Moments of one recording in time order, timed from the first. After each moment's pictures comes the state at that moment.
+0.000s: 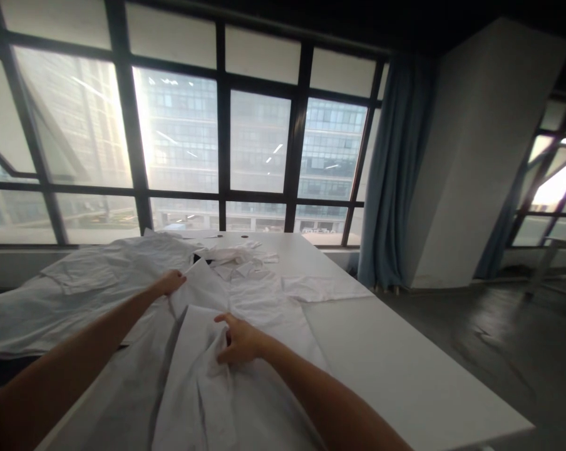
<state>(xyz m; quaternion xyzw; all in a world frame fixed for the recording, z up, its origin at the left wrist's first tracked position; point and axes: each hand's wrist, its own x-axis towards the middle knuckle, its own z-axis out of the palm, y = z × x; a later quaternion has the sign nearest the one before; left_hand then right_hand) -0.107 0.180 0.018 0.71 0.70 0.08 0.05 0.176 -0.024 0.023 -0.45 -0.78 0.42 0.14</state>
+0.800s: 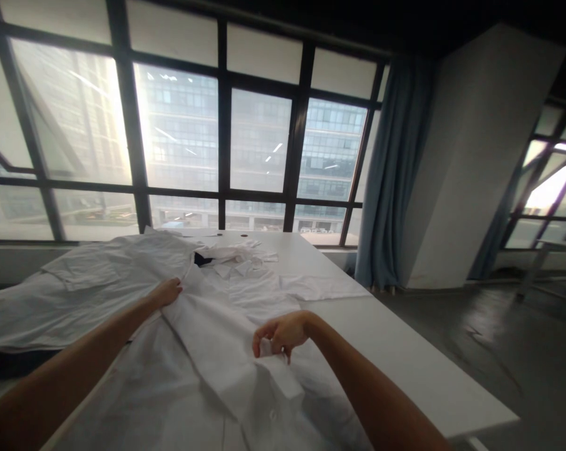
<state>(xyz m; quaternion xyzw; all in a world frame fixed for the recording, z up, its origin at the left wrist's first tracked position) -0.127 0.166 -0.022 0.76 0.65 0.06 0.00 0.252 -0.032 0.066 -0.43 -0.65 0.63 -0.05</state>
